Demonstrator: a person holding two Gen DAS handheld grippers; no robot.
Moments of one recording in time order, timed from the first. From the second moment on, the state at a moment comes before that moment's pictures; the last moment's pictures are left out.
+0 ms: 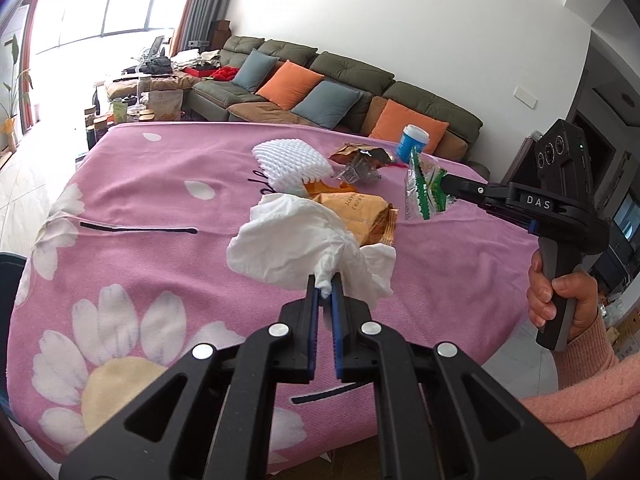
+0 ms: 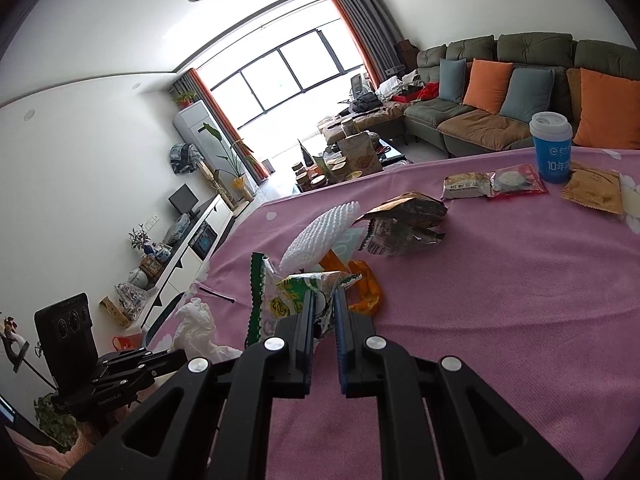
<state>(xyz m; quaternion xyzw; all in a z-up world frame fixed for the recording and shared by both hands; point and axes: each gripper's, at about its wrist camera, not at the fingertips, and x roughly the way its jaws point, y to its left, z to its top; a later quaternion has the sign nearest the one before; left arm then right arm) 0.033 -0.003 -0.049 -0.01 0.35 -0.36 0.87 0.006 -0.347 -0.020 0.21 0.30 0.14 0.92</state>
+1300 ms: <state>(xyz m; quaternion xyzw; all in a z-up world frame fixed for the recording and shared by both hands) 0.035 0.212 -0.021 -0.11 0.31 -0.10 0.94 0.129 -0.101 -0.009 0.12 0.37 0.39 0.83</state>
